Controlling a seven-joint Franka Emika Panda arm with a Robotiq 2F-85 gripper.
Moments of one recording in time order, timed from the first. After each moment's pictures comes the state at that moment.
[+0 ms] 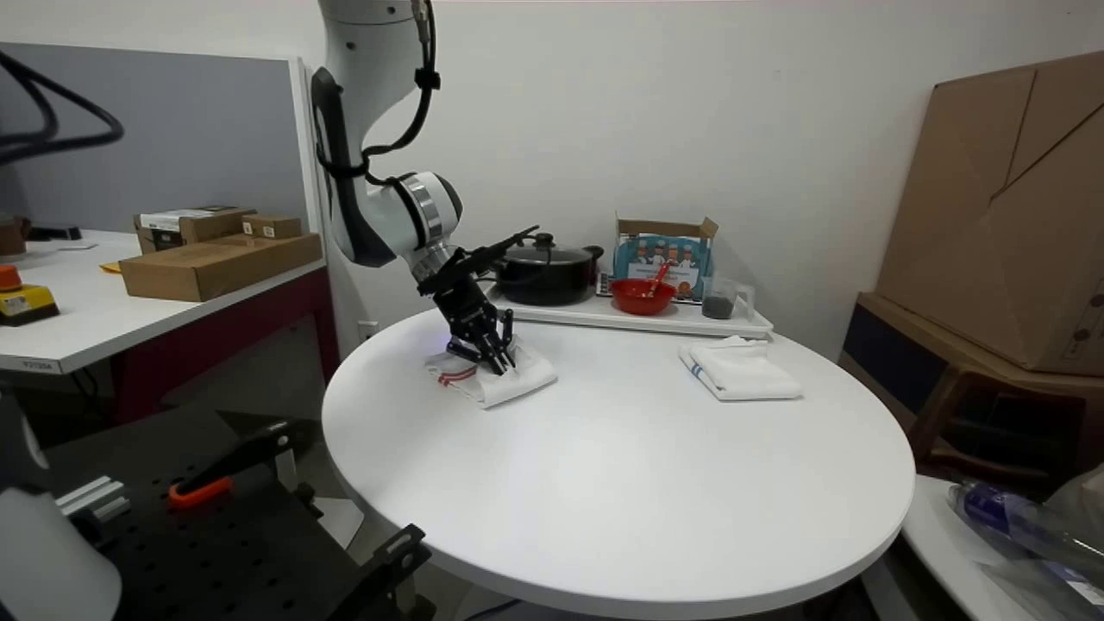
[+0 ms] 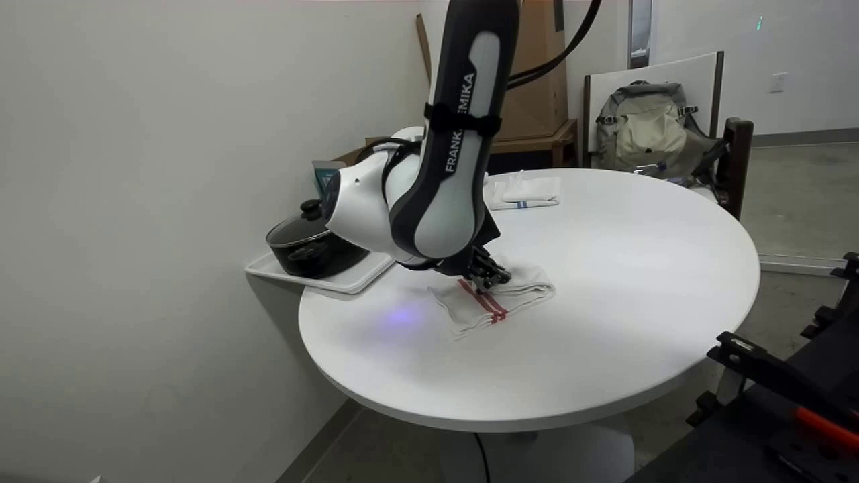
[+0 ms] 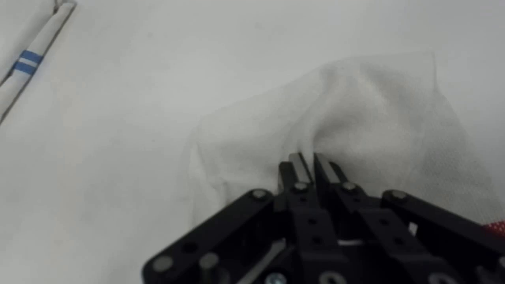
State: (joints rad) arm 0.35 0.89 0.14 -1.75 -1.00 2.05 0.04
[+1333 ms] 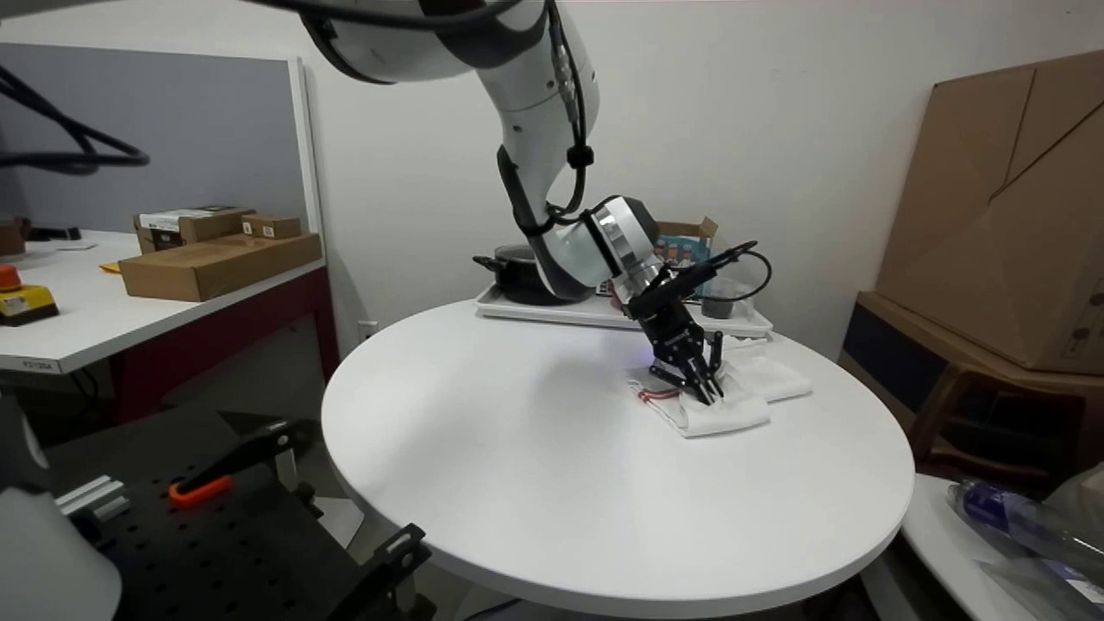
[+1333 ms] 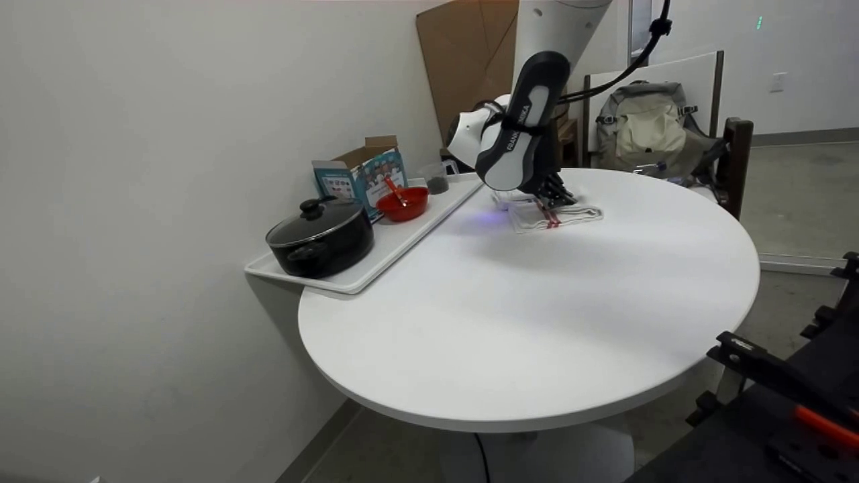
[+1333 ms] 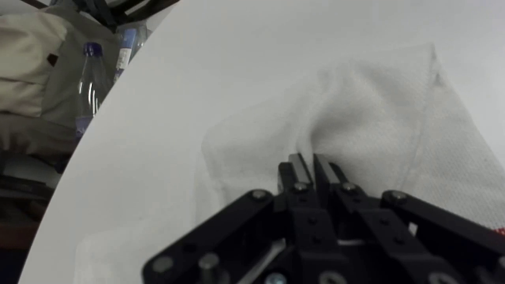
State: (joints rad) arm 0.04 1.19 -0.08 -1.17 -0.87 2.02 -0.13
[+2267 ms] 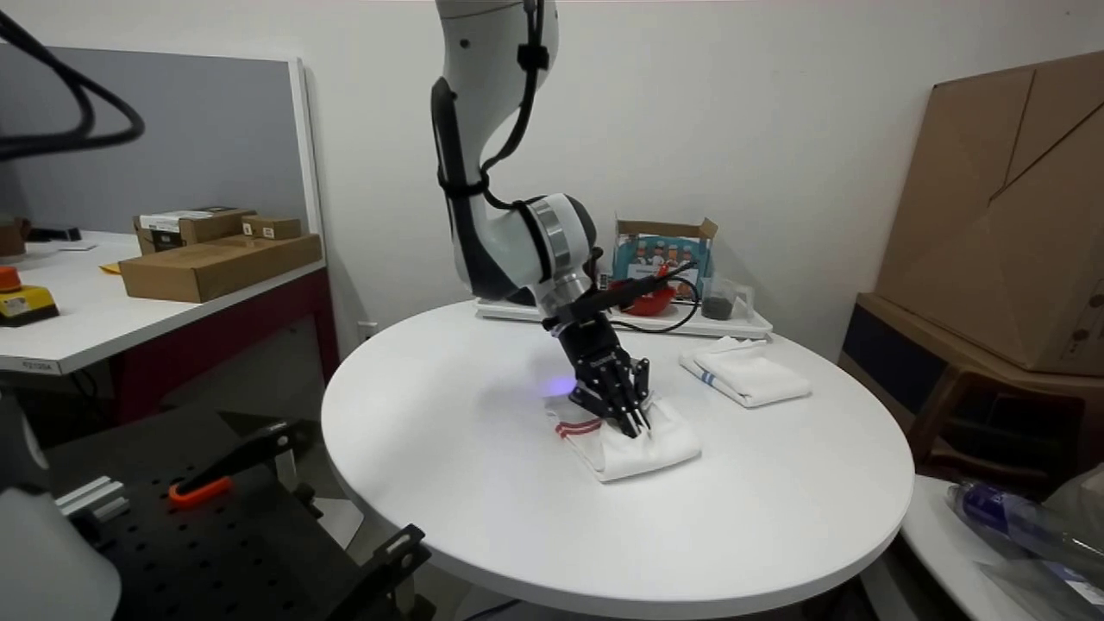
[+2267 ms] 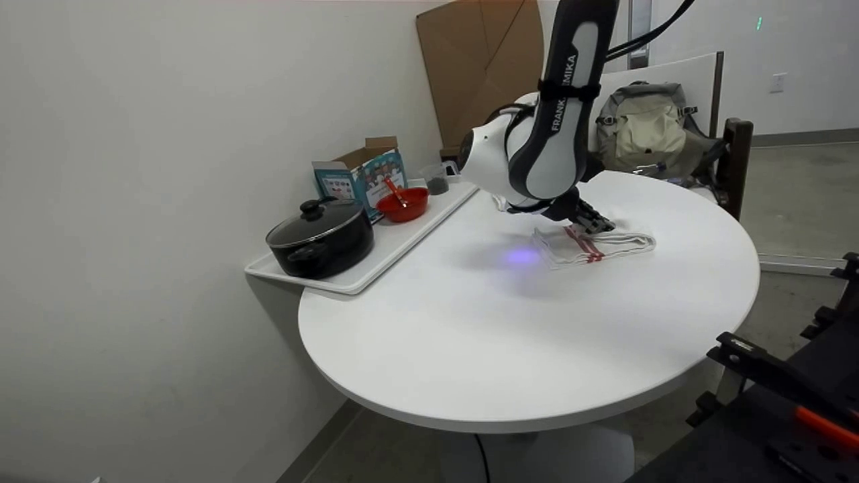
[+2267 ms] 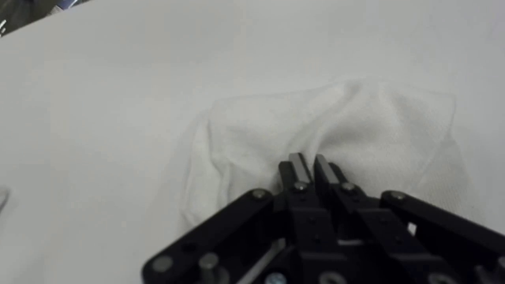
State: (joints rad) arm 0.06 0.86 0.00 -1.82 -1.03 2.10 -0.25
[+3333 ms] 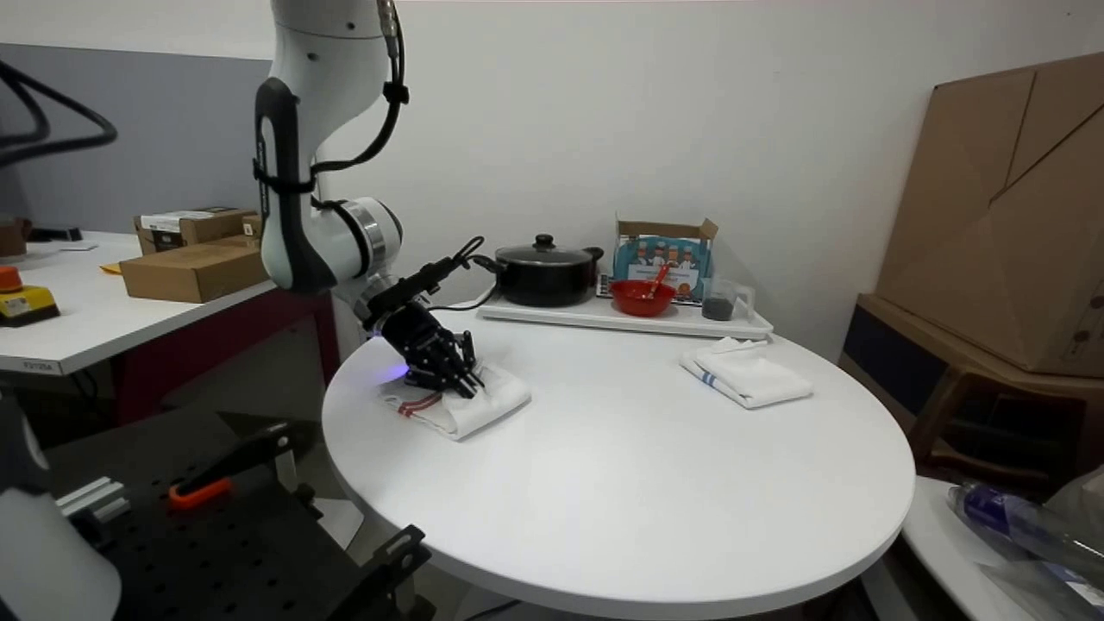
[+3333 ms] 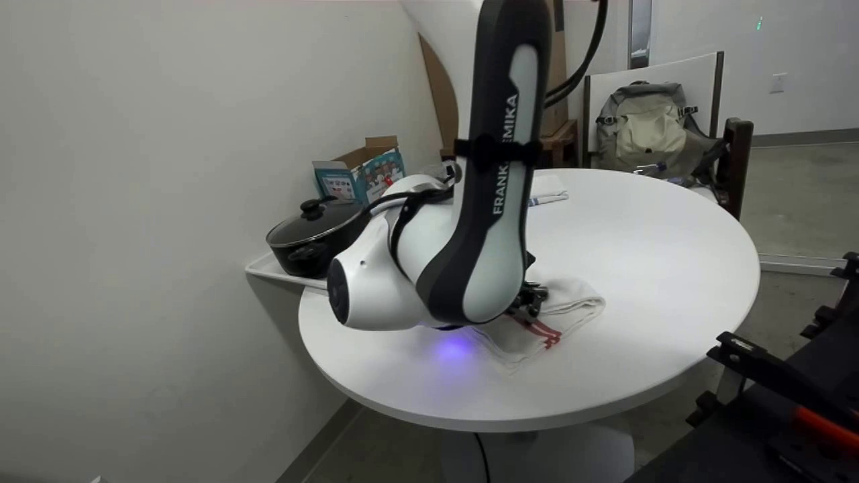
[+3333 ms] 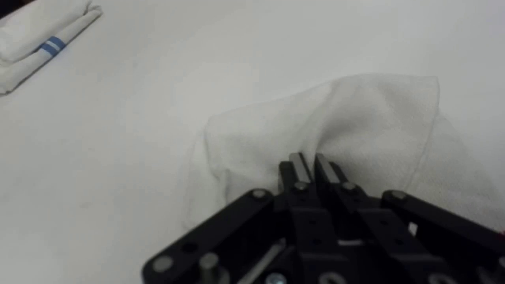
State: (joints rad) arm 0.41 0.89 0.21 -1.92 -1.17 1.85 0.06
